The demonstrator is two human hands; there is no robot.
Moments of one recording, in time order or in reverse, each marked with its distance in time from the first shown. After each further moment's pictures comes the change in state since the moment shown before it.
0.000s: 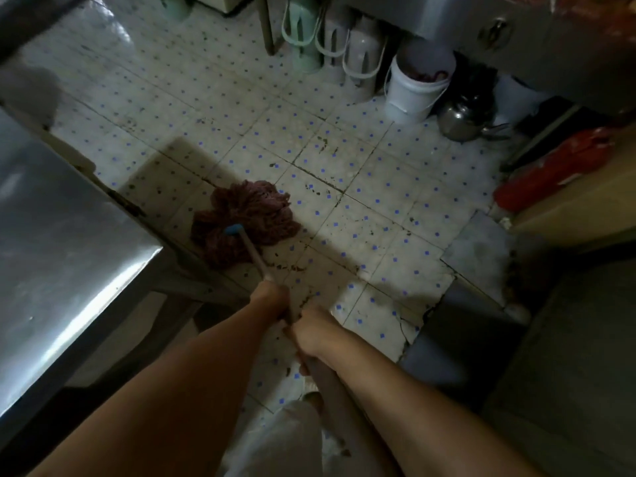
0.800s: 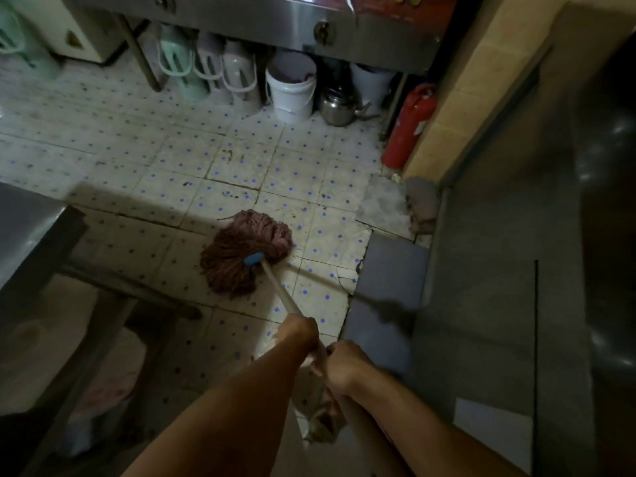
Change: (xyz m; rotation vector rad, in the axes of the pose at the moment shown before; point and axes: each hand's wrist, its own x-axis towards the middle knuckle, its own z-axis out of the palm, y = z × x) left_hand -0.181 -0.109 0.169 0.150 -0.170 0.197; right_hand -0.161 0.229 0.044 0.282 0.298 0.086
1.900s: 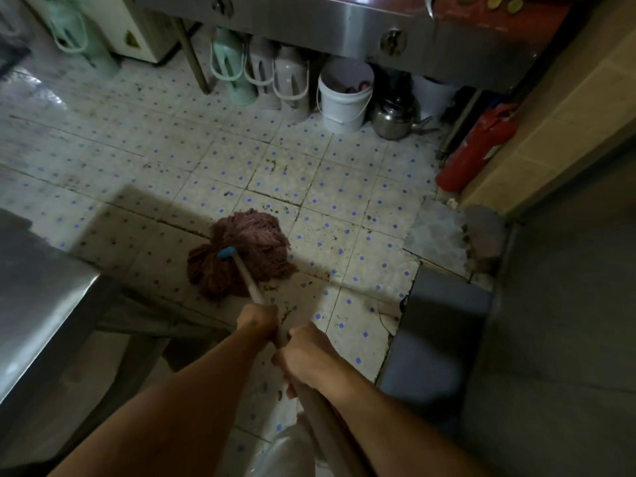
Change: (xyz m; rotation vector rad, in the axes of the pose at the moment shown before) left_hand 0.143 0.053 -0.158 -0.084 0.203 -0.154; right_hand 0.094 -0.187 0.031 -0.070 -0.164 -0.185
